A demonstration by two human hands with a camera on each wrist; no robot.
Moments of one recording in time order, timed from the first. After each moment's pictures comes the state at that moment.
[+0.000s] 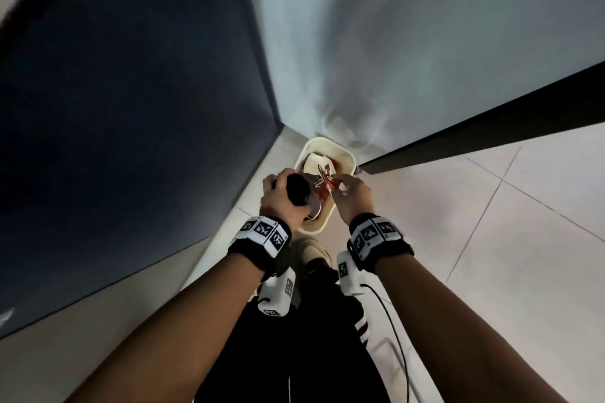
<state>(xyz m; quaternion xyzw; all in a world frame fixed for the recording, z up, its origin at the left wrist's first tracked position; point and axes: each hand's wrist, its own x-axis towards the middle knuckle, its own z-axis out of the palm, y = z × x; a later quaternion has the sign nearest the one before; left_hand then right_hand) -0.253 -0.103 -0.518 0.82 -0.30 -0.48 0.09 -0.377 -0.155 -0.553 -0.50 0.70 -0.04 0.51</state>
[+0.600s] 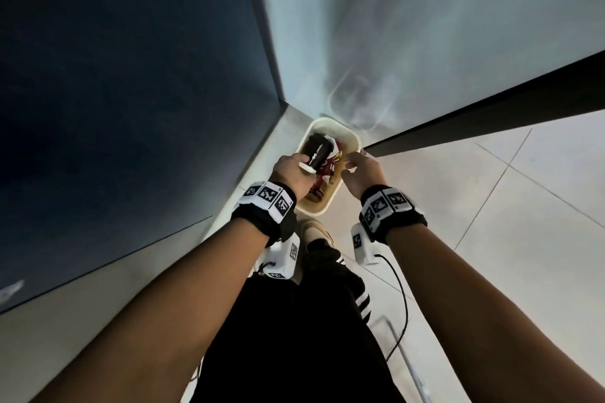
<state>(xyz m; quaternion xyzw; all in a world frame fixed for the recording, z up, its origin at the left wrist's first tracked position) -0.253 -0.124 -0.516 0.81 -0.32 -0.49 0.07 -0.384 -0.174 -0.542 -0.60 0.65 0.10 0.46</state>
